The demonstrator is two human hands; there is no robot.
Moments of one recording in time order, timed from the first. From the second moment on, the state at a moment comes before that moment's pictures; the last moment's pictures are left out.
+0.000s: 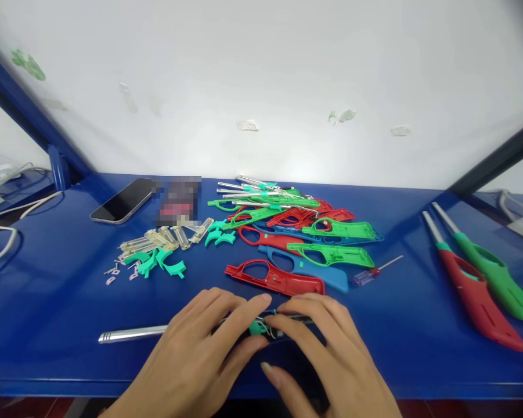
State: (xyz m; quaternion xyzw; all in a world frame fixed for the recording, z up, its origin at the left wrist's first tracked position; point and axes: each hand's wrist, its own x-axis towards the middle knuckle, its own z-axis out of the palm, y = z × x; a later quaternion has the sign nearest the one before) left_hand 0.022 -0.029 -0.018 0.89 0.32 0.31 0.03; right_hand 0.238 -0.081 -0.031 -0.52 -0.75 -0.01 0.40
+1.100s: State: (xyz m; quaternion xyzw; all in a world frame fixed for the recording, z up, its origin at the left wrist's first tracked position) left_hand 0.030 -0.029 -0.010 0.91 0.27 0.30 0.03; right_hand 0.245 -0.077 -0.028 -0.51 -0.74 0.07 0.43
